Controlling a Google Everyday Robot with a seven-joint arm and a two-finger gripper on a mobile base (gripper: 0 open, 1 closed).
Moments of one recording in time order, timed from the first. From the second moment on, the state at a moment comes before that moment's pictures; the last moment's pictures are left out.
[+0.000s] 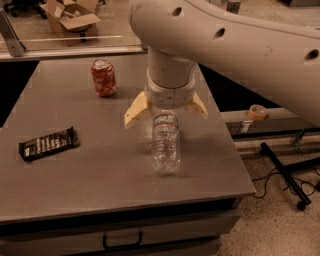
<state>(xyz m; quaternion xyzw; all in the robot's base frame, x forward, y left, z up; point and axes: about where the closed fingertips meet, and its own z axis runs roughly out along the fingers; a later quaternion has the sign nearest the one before) 0.513 -0.023 0.869 -0.08 0.99 0.00 0.11</state>
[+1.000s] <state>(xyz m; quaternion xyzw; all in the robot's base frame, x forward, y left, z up) 0.514 -0.016 0.841 -0.09 0.99 -0.01 0.08</state>
